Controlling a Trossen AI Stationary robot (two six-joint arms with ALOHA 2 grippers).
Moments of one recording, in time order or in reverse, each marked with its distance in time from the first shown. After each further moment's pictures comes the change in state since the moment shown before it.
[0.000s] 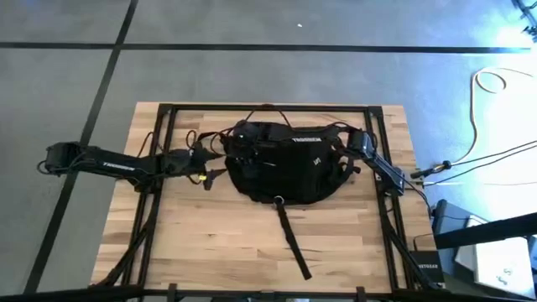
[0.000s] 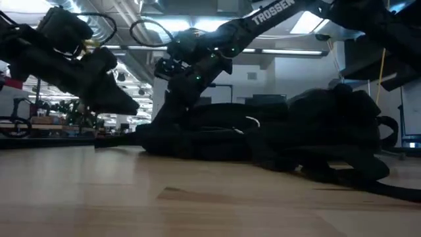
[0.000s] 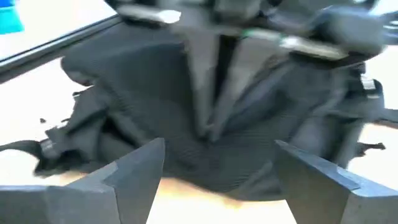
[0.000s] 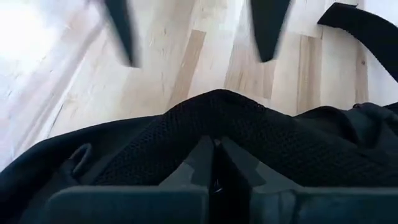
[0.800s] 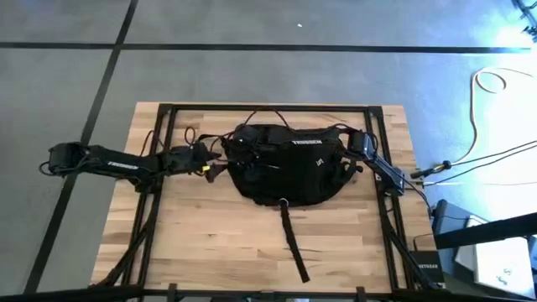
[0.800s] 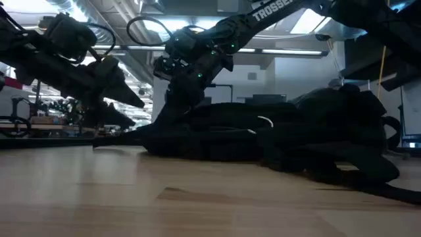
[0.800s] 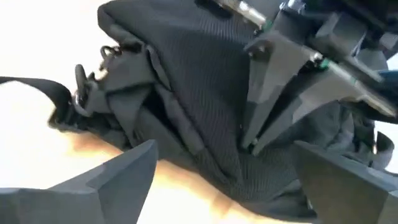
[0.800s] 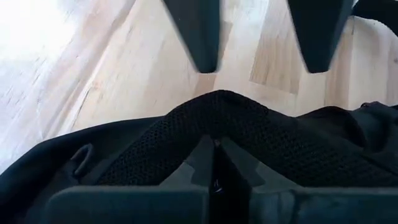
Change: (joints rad) left arm 0.080 0.071 -0.003 0.054 0.079 -0.361; right arm 0.033 -0.007 0.000 -0.054 -0.003 -0.027
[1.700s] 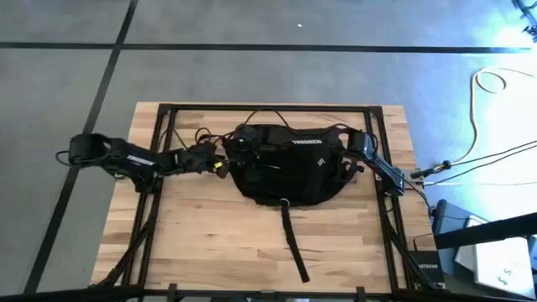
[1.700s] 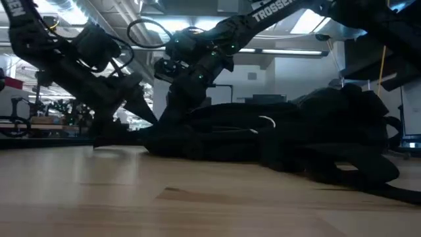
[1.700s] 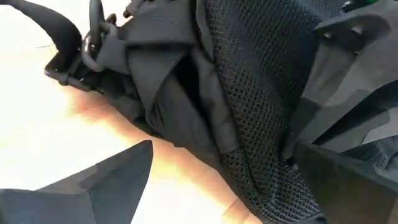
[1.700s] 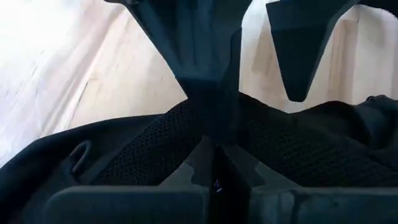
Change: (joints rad) left arm -0.011 0.291 0.141 -0.024 -0.030 -0.204; right arm -0.001 -0.001 0.000 -0.018 0.000 0.001
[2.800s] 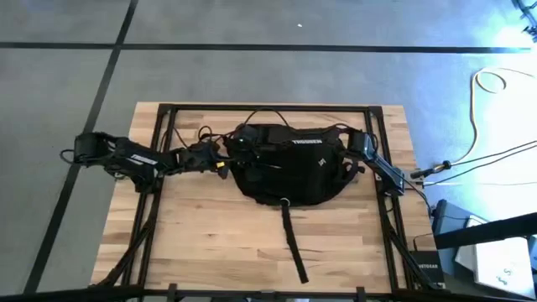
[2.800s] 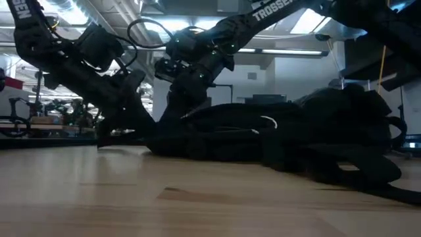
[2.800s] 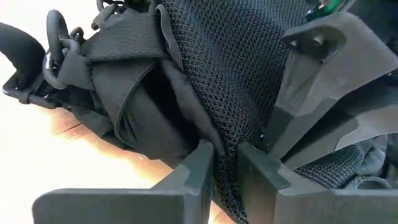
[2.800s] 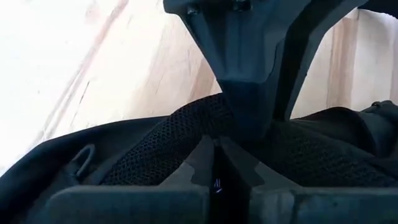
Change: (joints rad) left arm 0.027 0.046 0.008 0.102 0.052 0.060; right arm 0.001 -0.001 0.002 -0.016 0.000 0.002
